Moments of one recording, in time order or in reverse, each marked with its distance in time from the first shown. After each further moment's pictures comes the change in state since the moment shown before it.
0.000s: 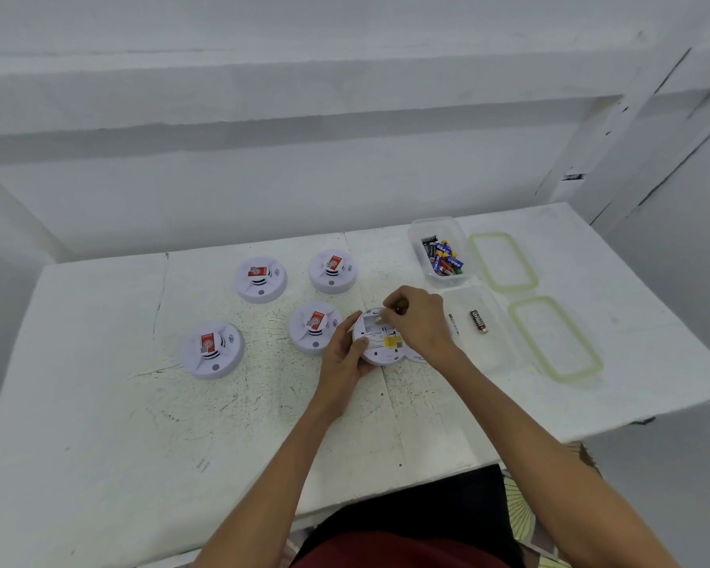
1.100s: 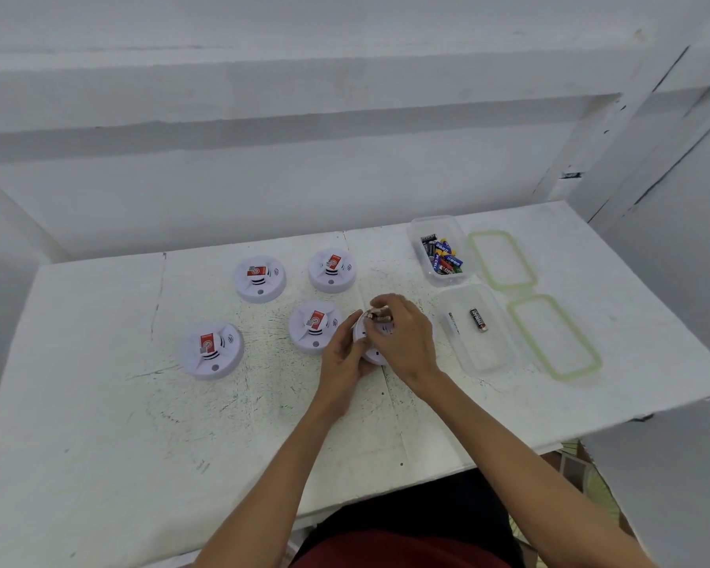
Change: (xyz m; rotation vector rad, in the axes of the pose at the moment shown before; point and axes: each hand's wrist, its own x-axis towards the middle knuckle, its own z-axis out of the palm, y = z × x) left_hand -0.004 0.002 0.002 0.046 0.001 0.050; right_hand -0.027 0.005 0.037 -0.028 0.188 -0.241
